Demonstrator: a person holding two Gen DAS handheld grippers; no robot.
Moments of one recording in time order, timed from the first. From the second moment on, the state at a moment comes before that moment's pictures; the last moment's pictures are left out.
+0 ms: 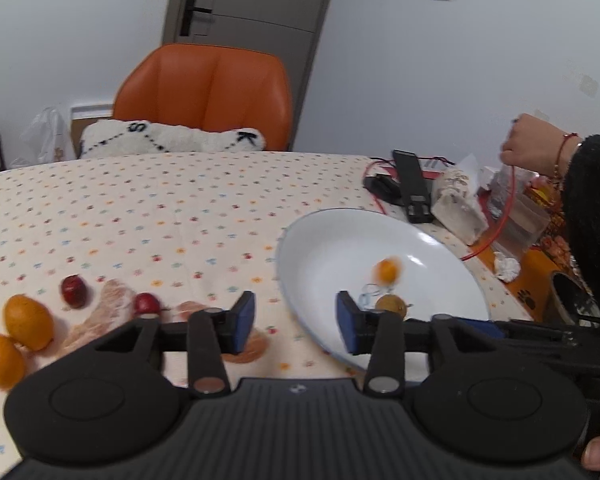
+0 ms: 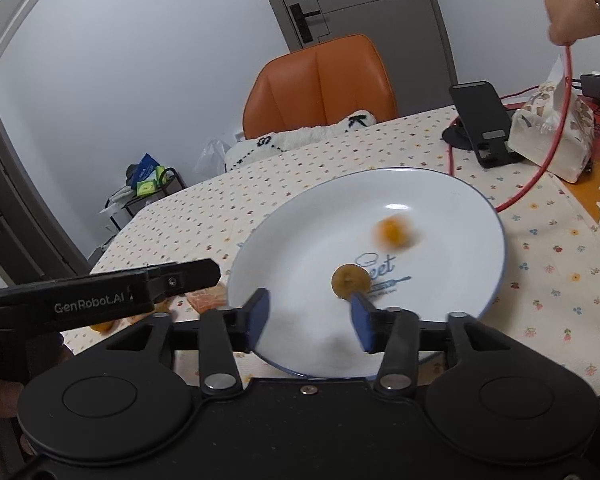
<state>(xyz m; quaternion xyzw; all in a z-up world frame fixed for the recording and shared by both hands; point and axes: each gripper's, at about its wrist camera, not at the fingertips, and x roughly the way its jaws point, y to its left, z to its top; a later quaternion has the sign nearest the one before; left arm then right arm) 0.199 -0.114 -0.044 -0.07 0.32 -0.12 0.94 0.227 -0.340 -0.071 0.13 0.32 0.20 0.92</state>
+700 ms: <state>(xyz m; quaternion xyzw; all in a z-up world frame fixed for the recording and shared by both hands) 0.169 -0.033 -0.040 -0.08 0.31 -0.03 0.95 0.229 -0.283 -0.059 0.10 0.31 0.25 0.91</state>
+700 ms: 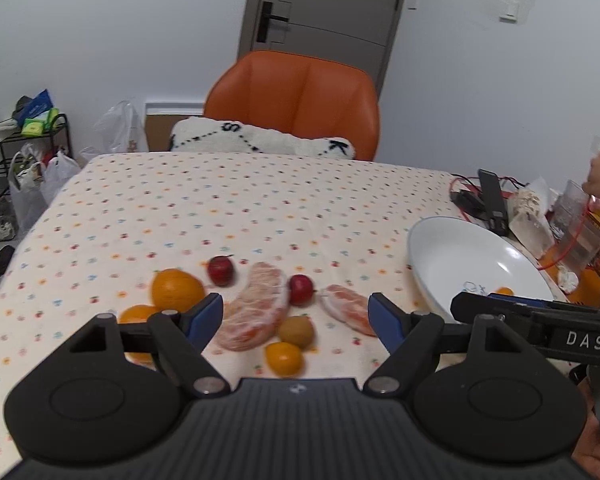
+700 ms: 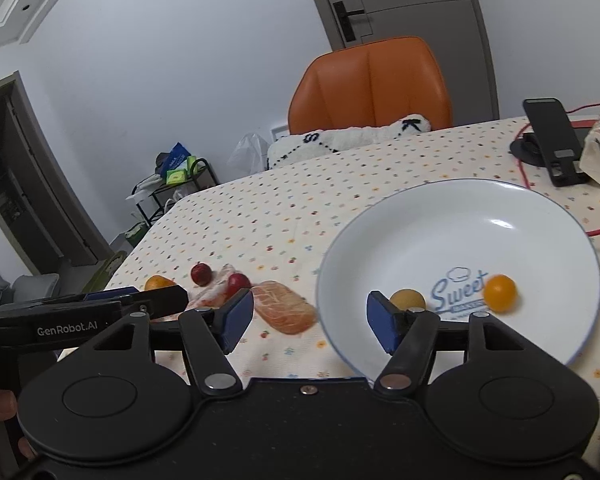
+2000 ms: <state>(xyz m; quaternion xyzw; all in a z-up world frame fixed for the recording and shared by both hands) 0.147 0.056 -0.069 -0.14 0.32 0.03 0.94 0.229 -0.204 -0.068 0.05 0.33 0.30 0.89</state>
